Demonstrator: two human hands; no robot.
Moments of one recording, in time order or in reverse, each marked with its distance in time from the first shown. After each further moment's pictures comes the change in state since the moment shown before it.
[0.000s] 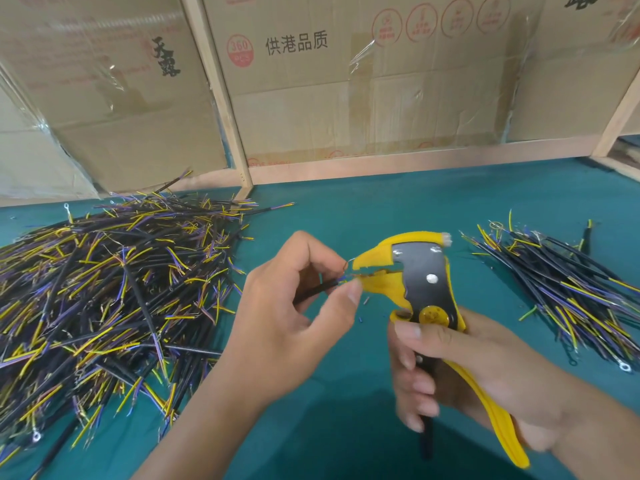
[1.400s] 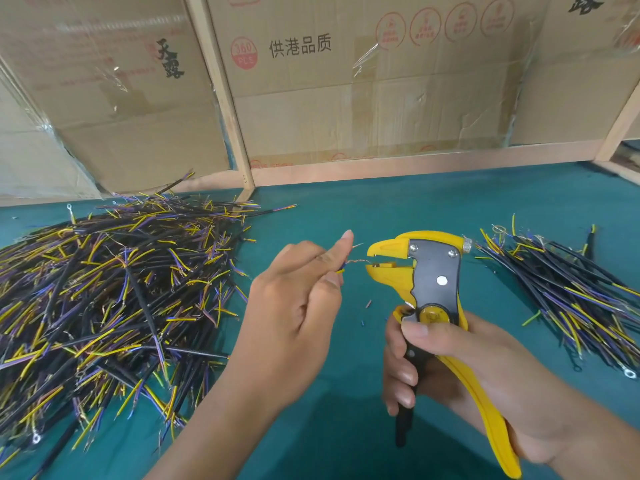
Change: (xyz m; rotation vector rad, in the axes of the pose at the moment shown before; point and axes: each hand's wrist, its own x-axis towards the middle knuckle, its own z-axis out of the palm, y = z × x) left_hand 0.003 -0.001 0.004 0.270 0.066 -0.039; right_hand 0.004 0.006 0.001 0.010 0.068 -0.094
